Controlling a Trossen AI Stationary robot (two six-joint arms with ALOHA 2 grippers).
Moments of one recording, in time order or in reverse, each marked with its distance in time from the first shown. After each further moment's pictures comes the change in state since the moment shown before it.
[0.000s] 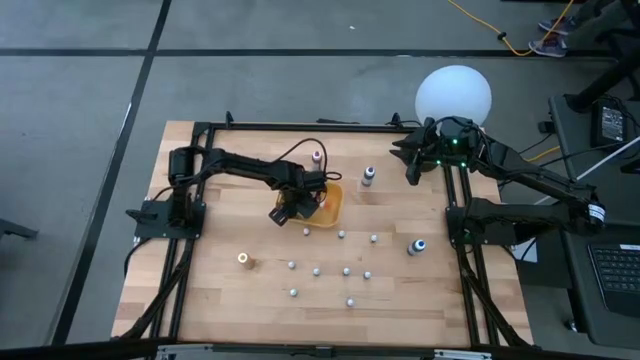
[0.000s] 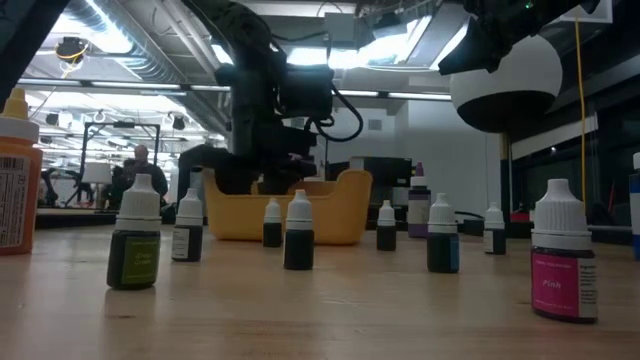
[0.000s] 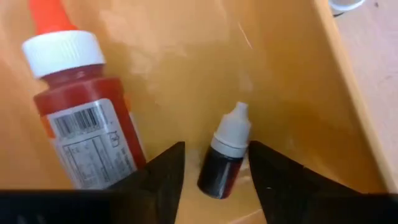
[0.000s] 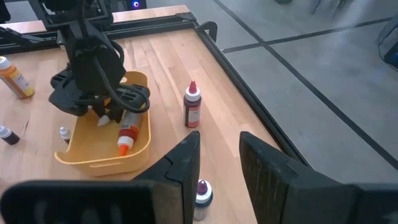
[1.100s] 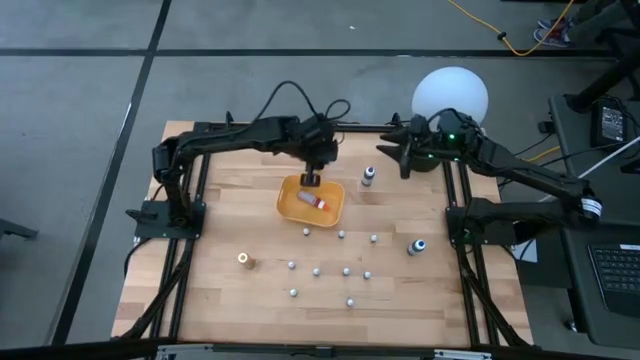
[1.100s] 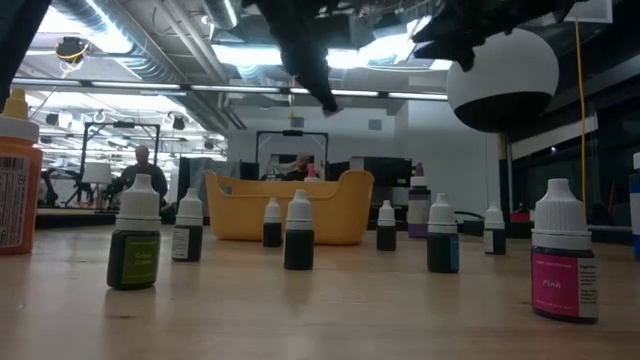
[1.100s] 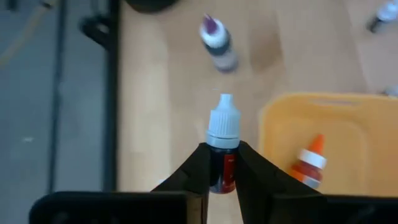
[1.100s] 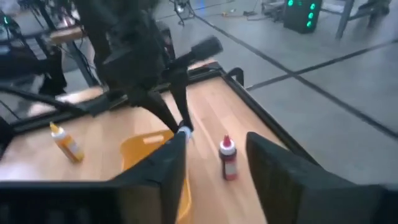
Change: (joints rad) left arm 0.107 -0.122 0.444 -0.071 -0.142 -0.416; right arm 0.000 0.094 0.000 0.273 -0.147 0.208
